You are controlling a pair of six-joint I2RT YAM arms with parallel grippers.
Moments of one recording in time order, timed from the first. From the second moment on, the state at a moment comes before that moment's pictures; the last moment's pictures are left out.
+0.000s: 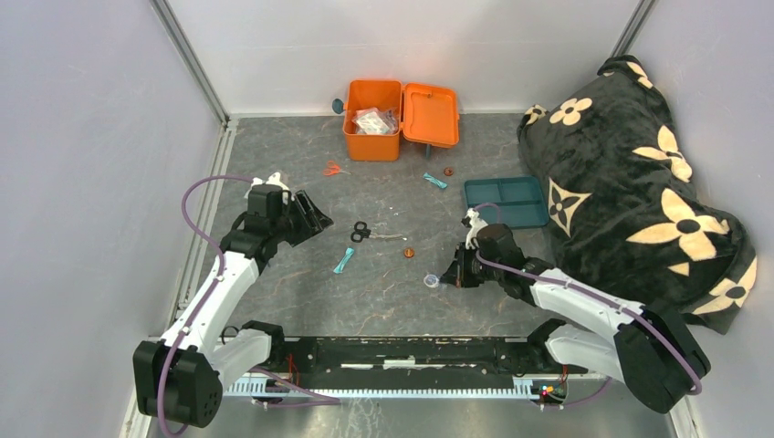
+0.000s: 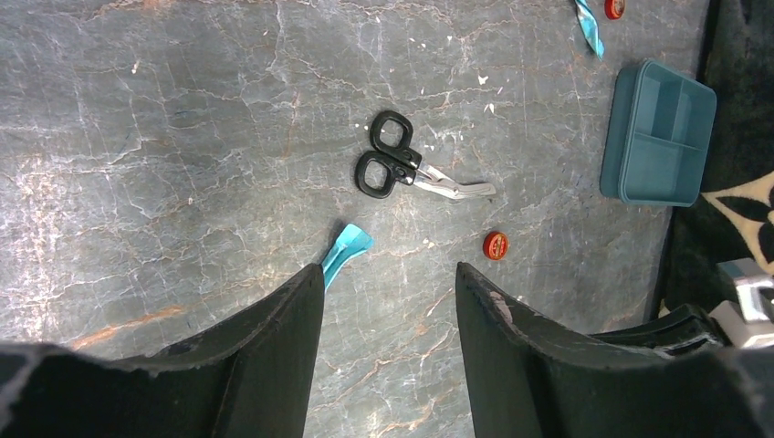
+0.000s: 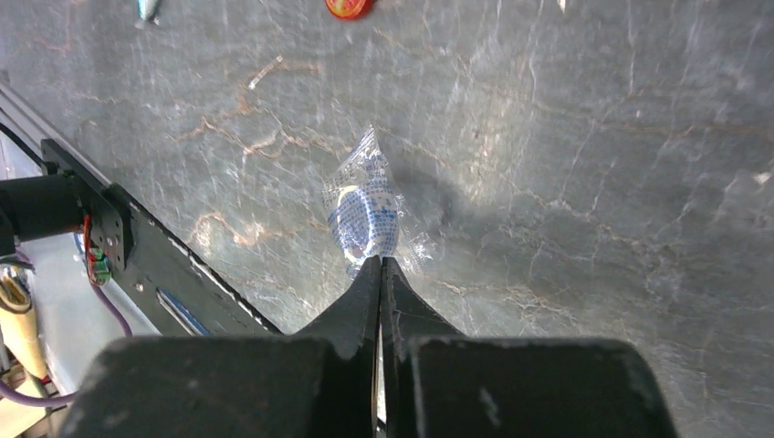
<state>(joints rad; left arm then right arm) -0.19 1.01 0.72 -0.42 0.19 -0.64 0.61 1.11 0.39 -0.05 -0.32 0.61</state>
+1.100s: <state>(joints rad) -0.19 0.88 0.72 -0.52 0.08 -0.59 0.53 2.06 1.85 -0.06 -0.08 0.30</state>
